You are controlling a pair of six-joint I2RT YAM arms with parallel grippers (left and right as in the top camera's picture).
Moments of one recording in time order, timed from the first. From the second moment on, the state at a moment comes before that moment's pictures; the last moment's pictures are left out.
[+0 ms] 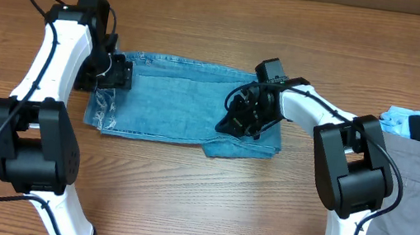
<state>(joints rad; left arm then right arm) 0.07 2.00 1.64 -1.22 0.04 -0.10 0.37 2.18 1.39 -0.66 -0.77 0.66</state>
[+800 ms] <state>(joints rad) -0.10 1.98 1.58 -1.00 0.36 -0.07 0.37 2.18 1.39 -0.66 -0.77 0.66</state>
